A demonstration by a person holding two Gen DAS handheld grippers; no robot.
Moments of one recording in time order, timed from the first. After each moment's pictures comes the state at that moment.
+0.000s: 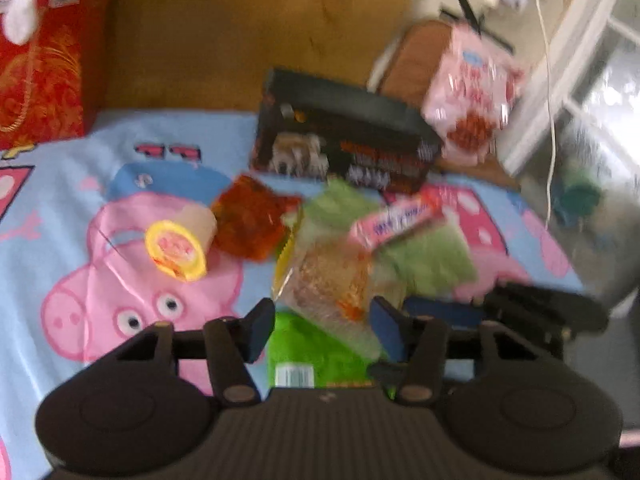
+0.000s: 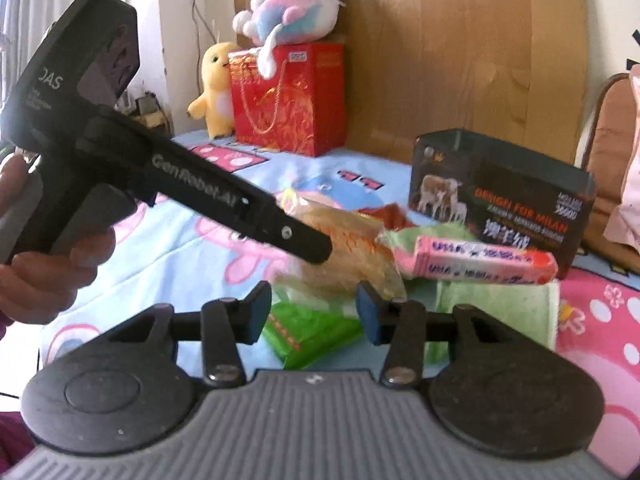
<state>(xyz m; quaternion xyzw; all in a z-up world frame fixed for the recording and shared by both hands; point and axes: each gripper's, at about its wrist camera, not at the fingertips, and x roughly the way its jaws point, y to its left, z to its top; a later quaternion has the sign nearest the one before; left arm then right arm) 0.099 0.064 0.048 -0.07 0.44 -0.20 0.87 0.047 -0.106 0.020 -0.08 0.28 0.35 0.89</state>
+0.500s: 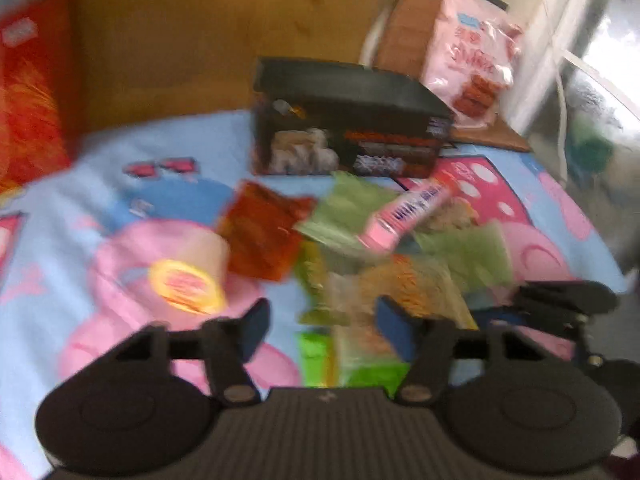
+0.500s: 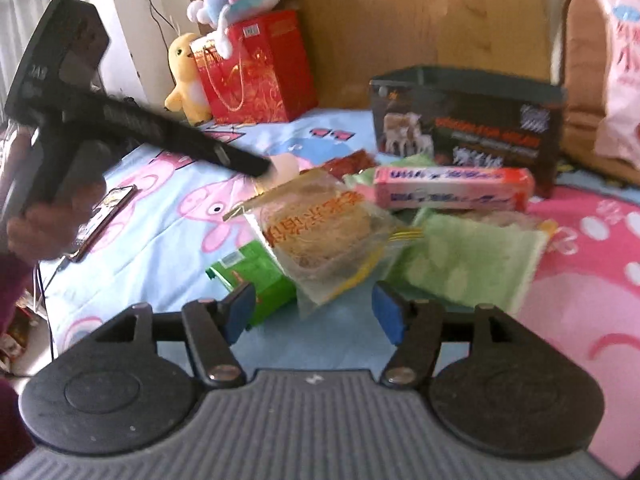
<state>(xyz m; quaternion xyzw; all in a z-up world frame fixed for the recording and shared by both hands) 0.126 0.060 0.044 -0.02 0.45 -0.22 0.87 0.067 -0.133 -0.001 0.00 0.36 0.35 0.87</state>
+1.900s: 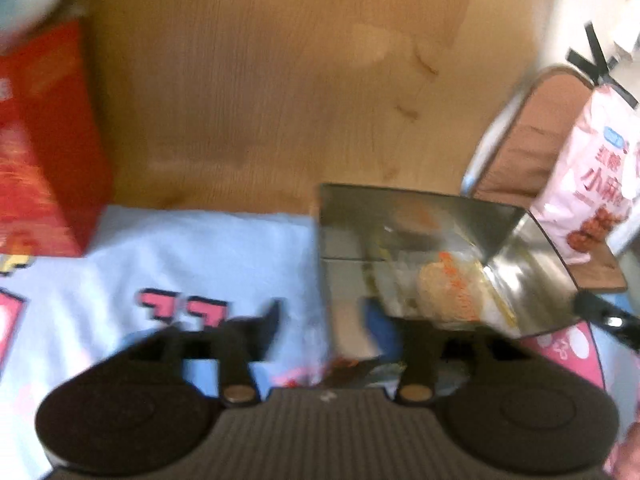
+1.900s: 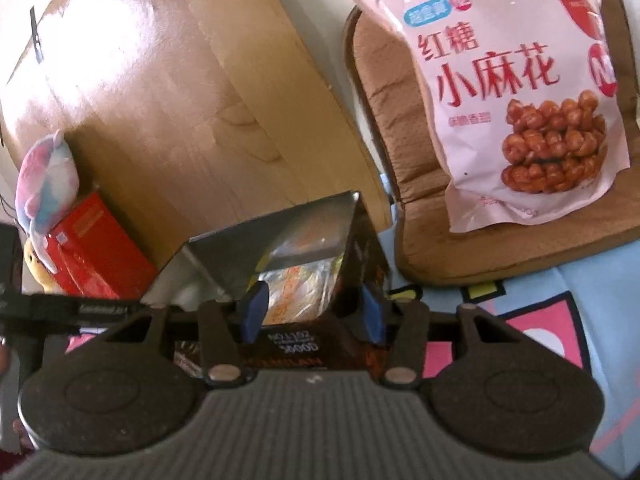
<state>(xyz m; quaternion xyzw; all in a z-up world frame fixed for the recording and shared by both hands) 0.268 0.035 0.062 -0.06 0.41 -0.05 0.91 0.204 -0.246 0.031 0.19 0.27 0.16 0.93</state>
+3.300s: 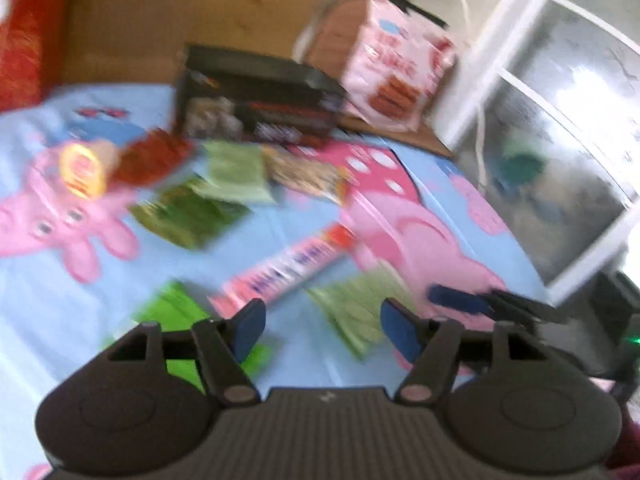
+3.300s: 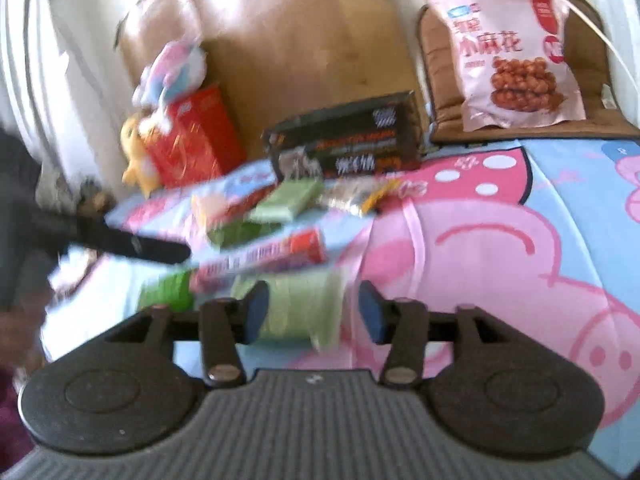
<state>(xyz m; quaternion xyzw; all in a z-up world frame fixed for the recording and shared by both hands) 0.019 -0.004 0.040 -0.10 0.43 -0.26 0.86 -0.021 -0.240 -0.009 0.06 0.29 0.25 0.92</state>
